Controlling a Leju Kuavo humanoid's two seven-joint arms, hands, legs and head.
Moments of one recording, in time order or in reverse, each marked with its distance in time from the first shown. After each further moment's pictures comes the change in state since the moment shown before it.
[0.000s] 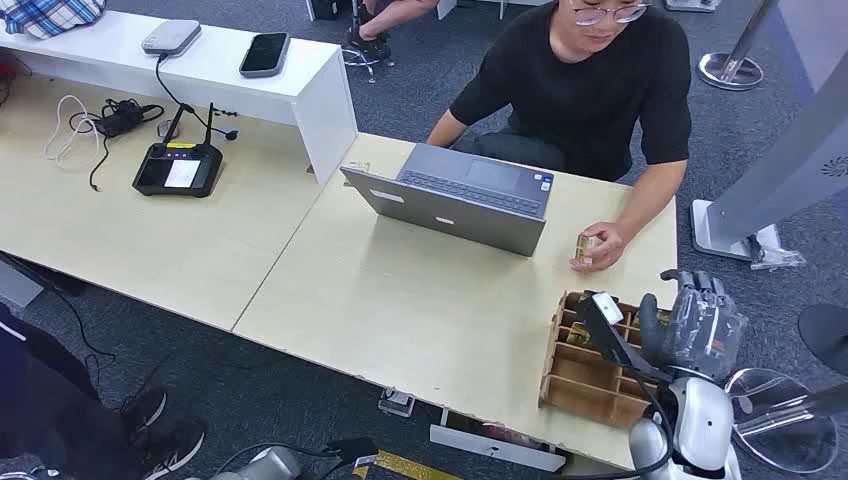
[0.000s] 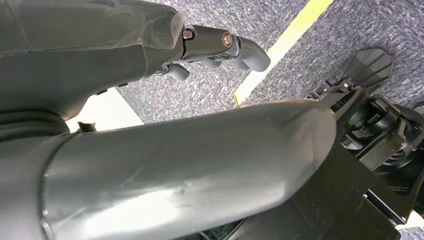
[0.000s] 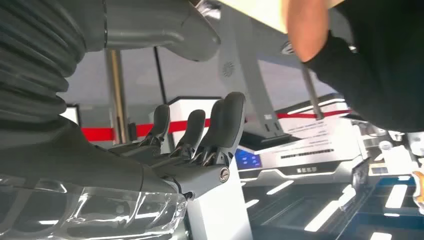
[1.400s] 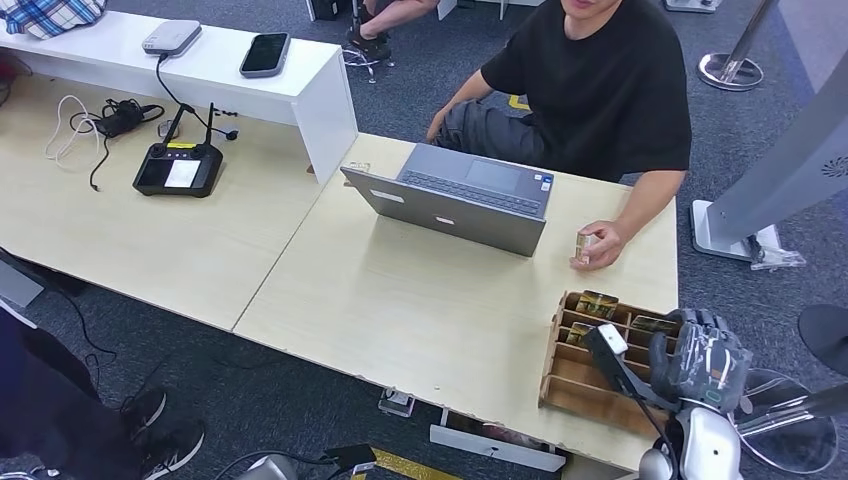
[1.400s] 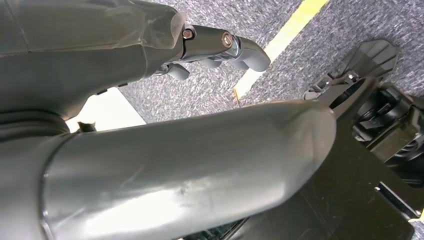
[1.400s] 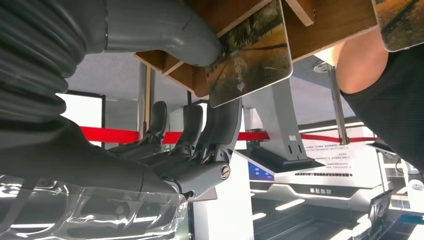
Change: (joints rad) left arm 0.023 0.000 0.007 0.000 -0.005 -0.002 -0.019; right arm 0.086 -0.026 -0.053 0.004 0.038 0.039 -0.003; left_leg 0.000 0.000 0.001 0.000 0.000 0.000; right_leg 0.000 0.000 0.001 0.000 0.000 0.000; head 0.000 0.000
